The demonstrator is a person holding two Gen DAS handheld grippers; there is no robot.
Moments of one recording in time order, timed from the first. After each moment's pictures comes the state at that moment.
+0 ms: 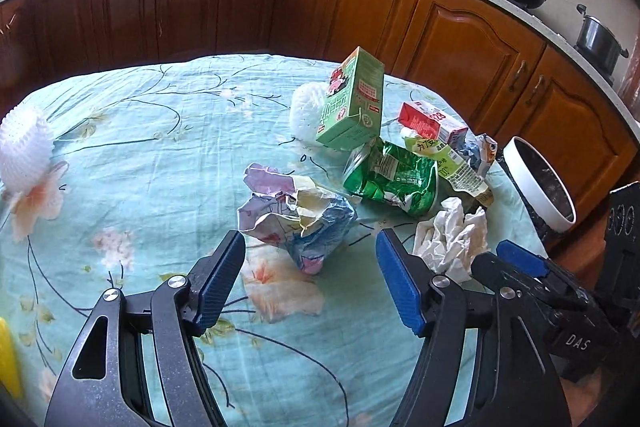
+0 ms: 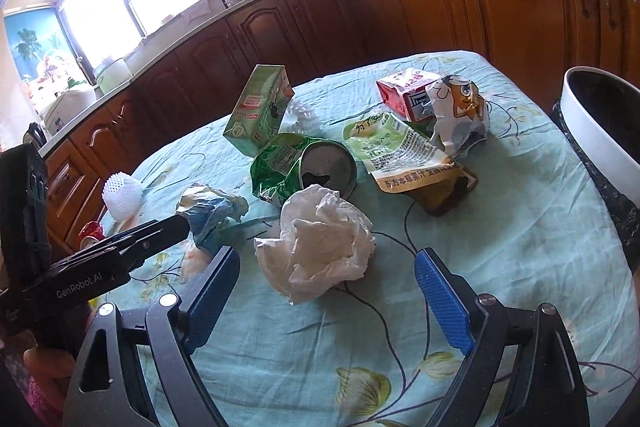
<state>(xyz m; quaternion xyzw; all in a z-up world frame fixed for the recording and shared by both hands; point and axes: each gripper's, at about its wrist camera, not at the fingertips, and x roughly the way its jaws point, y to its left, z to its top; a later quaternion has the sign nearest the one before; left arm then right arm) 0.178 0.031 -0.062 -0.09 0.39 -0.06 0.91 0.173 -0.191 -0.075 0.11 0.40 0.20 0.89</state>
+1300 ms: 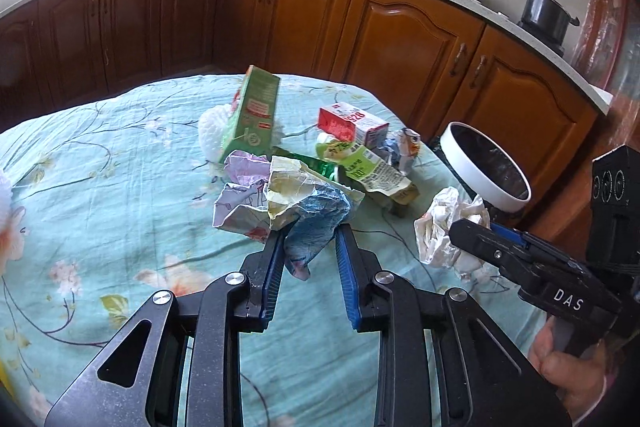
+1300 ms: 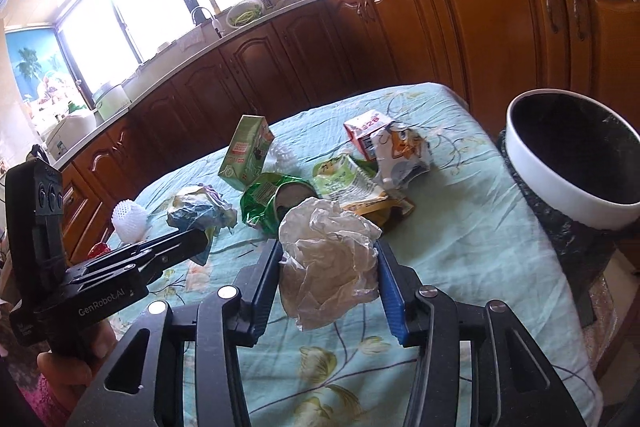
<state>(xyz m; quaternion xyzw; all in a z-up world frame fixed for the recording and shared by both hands) 0.167 -0.026 -0.035 -0.05 0.37 -0.16 0.91 0.141 -0.255 -0.039 0.13 0.35 0.16 0.91</state>
